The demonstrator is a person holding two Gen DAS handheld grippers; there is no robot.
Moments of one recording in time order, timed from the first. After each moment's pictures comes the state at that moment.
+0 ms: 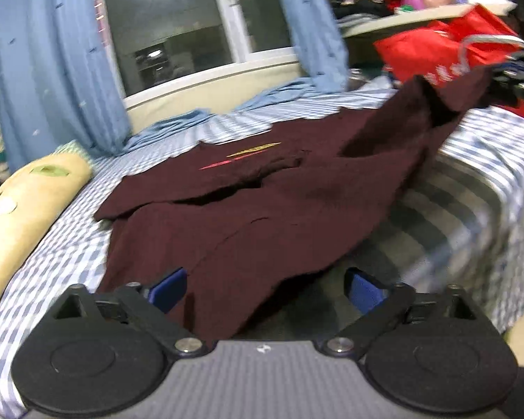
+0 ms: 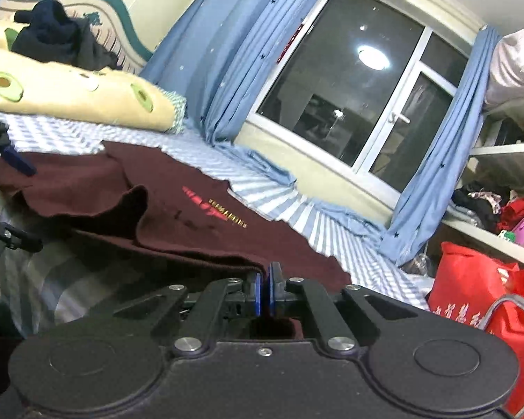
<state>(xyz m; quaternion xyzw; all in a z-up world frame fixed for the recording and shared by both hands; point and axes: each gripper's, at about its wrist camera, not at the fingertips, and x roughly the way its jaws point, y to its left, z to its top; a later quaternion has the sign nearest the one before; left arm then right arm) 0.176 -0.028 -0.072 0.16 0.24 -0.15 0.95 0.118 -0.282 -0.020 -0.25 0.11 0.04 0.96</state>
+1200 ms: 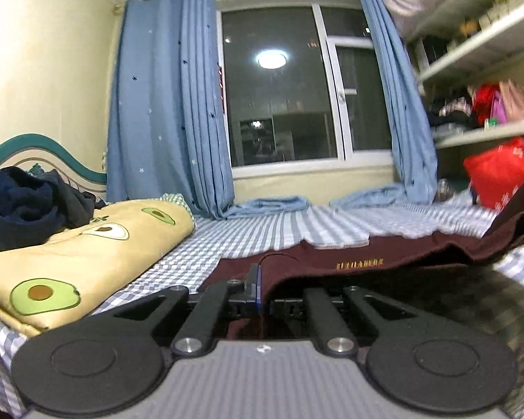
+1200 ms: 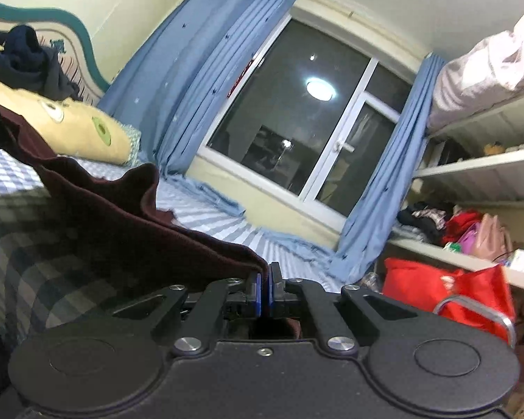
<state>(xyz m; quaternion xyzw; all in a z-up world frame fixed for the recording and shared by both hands) 0.084 0.038 -0.002 0.05 0.07 -0.02 1.00 0.026 -0.285 -0.013 -0.25 0.02 -0.04 0.97</state>
